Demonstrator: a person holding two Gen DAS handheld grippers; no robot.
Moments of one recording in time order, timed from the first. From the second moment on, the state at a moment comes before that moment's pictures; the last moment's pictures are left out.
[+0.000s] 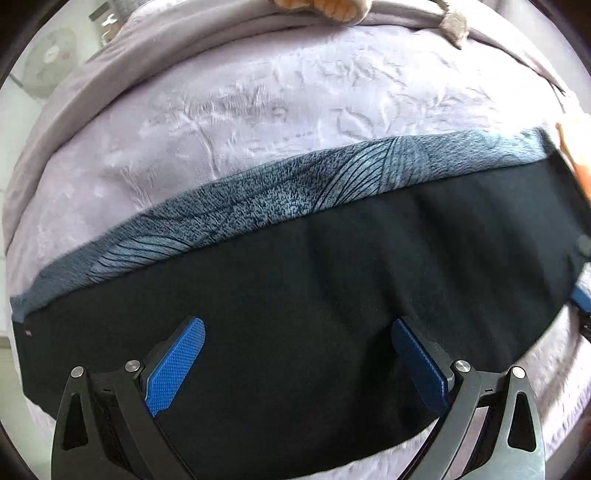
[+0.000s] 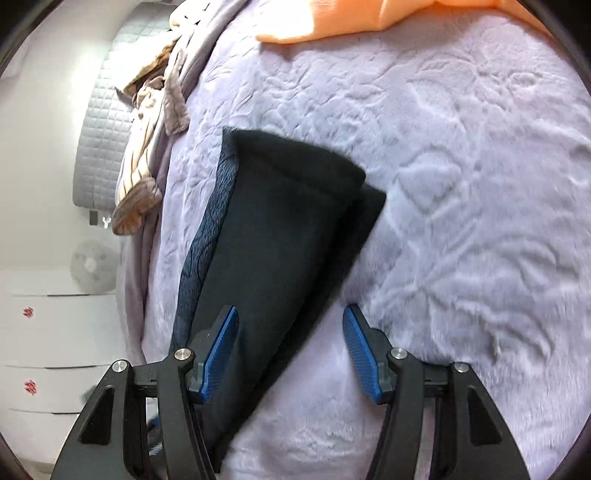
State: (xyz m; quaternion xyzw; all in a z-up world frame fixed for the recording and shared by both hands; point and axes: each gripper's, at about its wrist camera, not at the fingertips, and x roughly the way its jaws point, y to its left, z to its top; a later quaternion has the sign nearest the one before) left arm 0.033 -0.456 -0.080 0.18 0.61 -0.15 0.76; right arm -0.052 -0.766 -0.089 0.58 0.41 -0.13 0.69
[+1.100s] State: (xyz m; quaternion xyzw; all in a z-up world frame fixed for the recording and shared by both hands) left arm 0.035 -0.409 -0.020 0.13 0.56 -0.18 0.80; right arm 0.022 -0.678 0.041 0.36 0.39 0.04 0.85
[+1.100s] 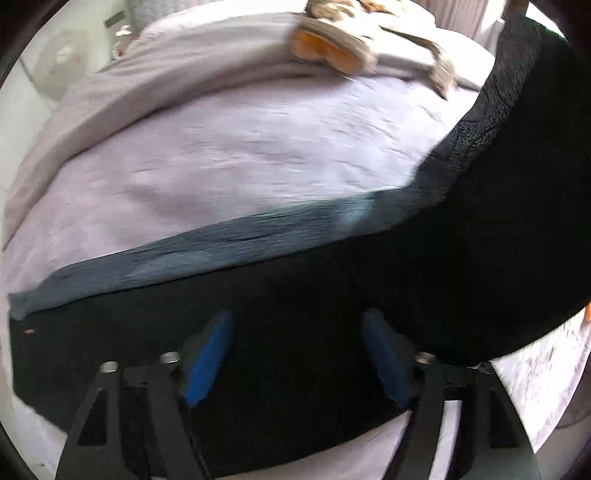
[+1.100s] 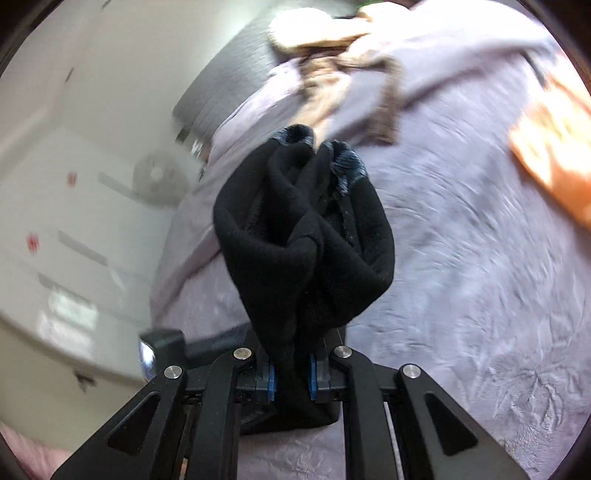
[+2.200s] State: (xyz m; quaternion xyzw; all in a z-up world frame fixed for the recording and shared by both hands) left arm 0.063 -0.281 0.011 0.03 0.61 -0.21 0.77; right arm 0.037 -0.543 -0.053 0.55 0.49 0.05 0.67
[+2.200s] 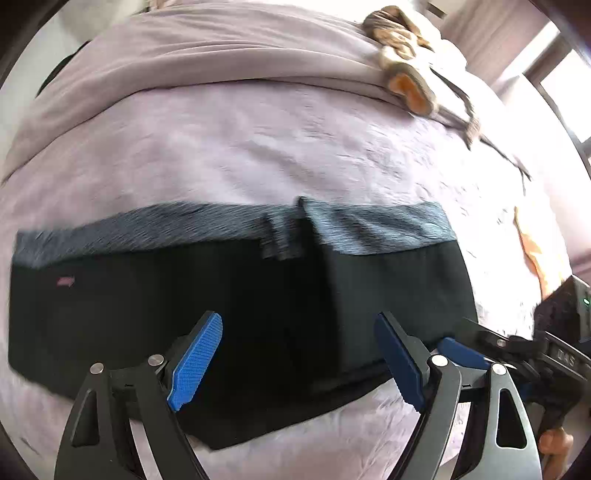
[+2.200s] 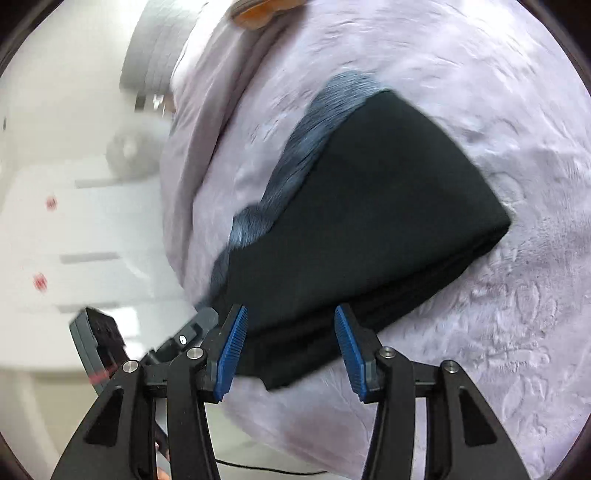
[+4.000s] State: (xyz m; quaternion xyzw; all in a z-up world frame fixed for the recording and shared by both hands) left arm 0.056 -0.357 -0.031 0.17 0.57 -0.21 0.78; right arm 0.146 -0.602 -0.110 0.27 0.61 0.04 0.74
